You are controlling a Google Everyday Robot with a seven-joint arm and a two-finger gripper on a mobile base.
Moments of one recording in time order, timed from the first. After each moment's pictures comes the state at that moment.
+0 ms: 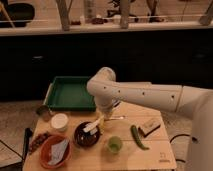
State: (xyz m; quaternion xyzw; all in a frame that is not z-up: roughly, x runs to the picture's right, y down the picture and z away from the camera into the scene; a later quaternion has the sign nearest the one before) arm -0.011 0.142 0.747 -0.33 -0.08 -0.30 0.89
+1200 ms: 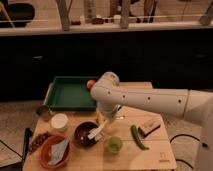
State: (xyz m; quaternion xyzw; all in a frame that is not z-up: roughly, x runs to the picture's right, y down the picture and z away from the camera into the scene) arm 0.027 0.161 0.743 -0.33 -0.09 -0.32 0.88
